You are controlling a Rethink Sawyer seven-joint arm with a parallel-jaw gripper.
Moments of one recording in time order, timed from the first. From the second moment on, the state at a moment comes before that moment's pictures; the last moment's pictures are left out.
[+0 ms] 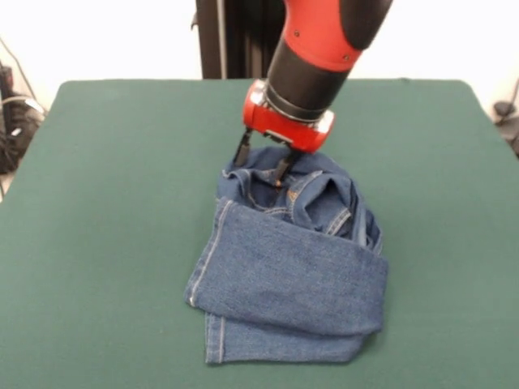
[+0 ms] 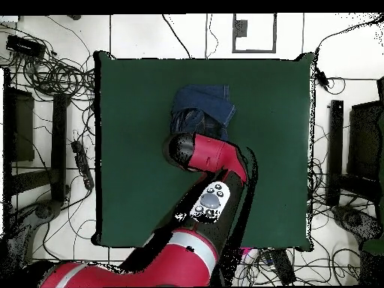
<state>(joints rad) 0.17 -0.25 -0.51 1.40 0.27 0.57 1.74</state>
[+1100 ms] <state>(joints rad) 0.20 -0.19 -0.65 1.29 0.27 0.70 1.74</state>
